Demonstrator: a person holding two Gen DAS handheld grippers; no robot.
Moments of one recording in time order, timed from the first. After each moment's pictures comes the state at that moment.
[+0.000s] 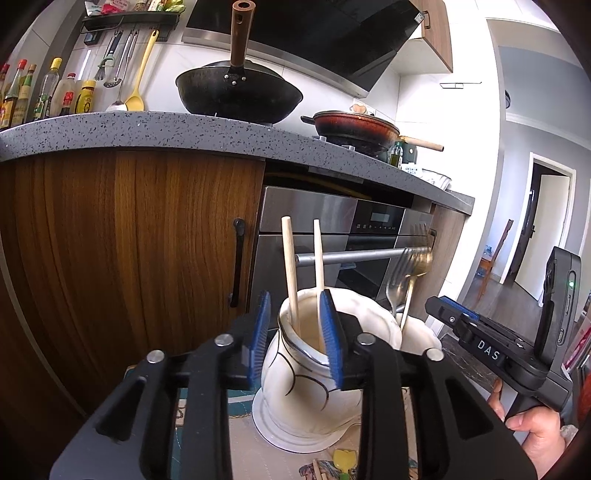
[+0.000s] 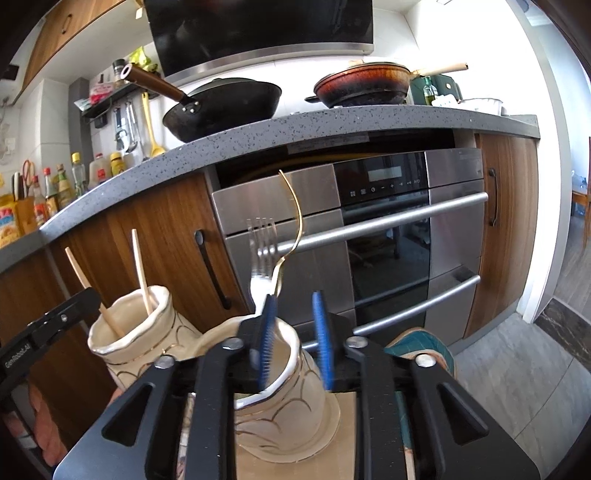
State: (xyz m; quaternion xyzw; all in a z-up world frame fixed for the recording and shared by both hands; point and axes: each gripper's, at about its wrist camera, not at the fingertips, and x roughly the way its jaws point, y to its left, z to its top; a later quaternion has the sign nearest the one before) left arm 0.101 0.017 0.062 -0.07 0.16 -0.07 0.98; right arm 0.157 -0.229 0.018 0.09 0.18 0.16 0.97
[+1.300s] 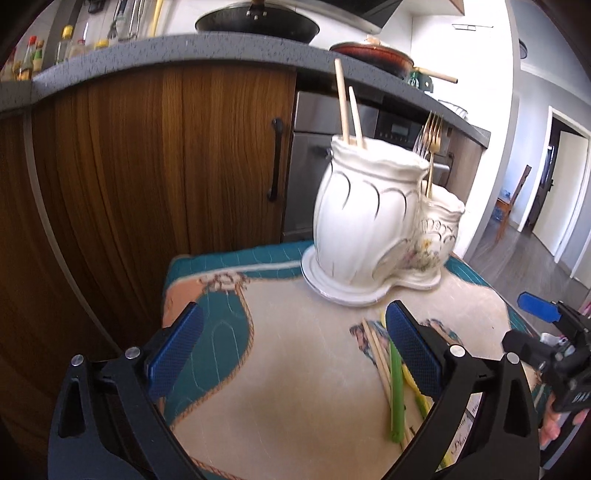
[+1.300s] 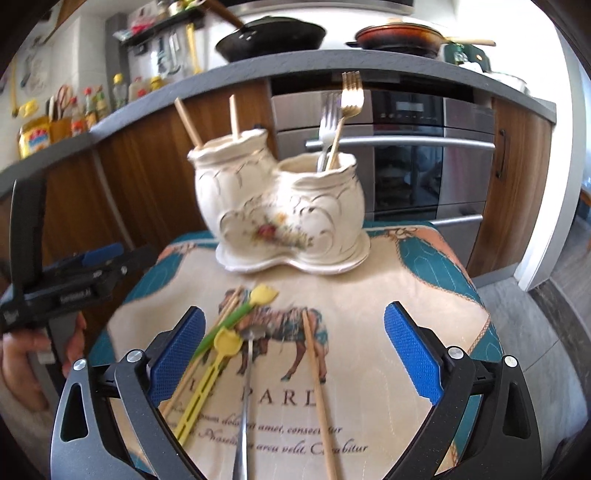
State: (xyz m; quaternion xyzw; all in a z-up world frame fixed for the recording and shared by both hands) left arm 0.037 0.044 -0.005 -0.04 0.29 -0.05 0.95; right arm 0.028 -0.214 -0.029 0.00 0.29 0.20 0.93
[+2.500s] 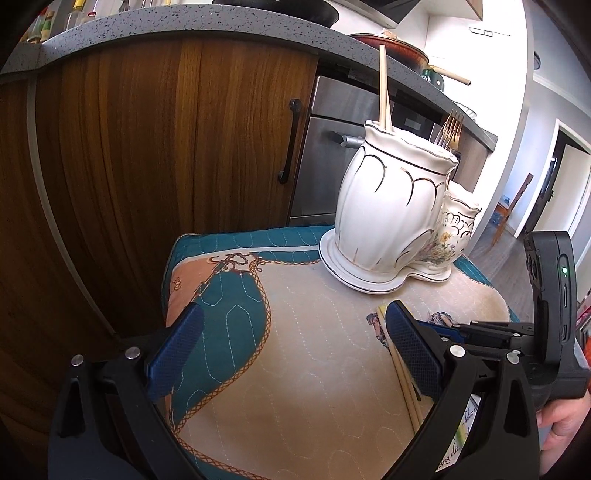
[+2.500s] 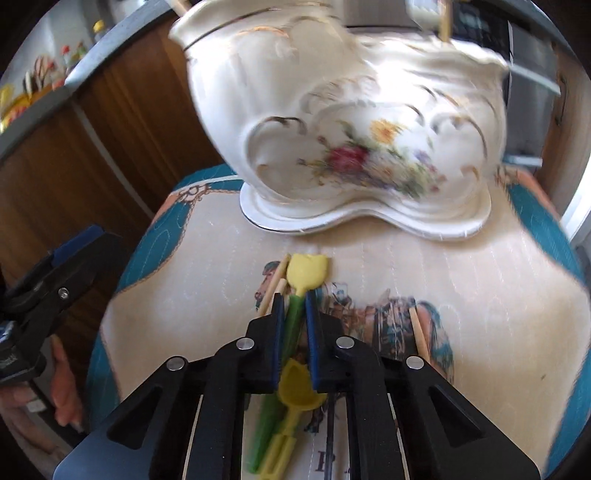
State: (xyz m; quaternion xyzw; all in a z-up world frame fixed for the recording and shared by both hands) left arm 0.042 0.066 -0.015 -0.07 0.31 -0.04 0.95; right arm 0.095 -0.145 -0.074 0.03 0.44 0.25 0.86
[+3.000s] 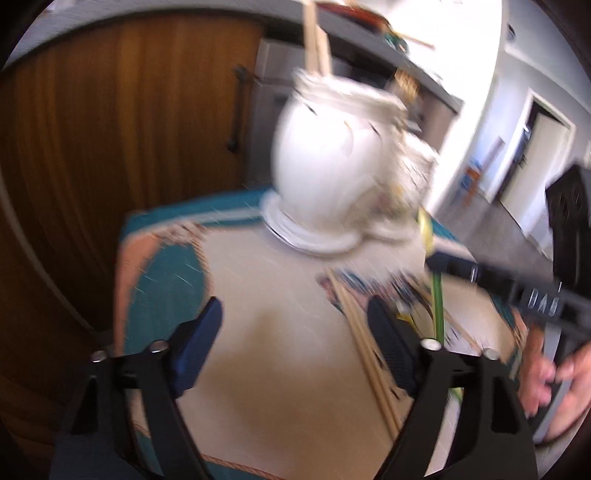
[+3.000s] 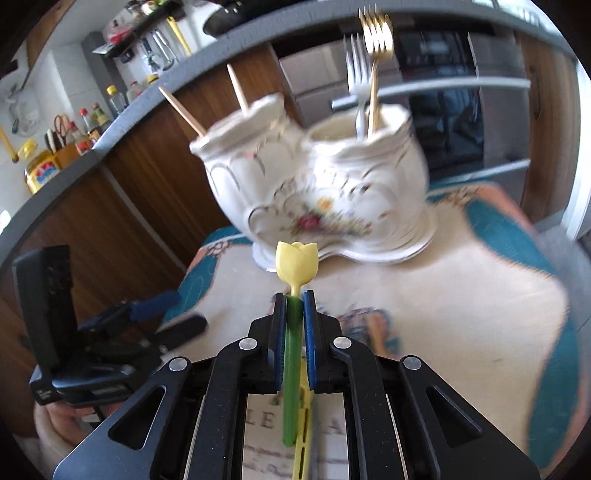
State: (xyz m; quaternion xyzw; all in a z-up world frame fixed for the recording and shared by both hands) left arm 0.046 0.029 -0.029 -0.04 0.38 -0.14 0.91; right arm 0.063 -0.206 -0.022 0.09 0.36 0.26 0.89
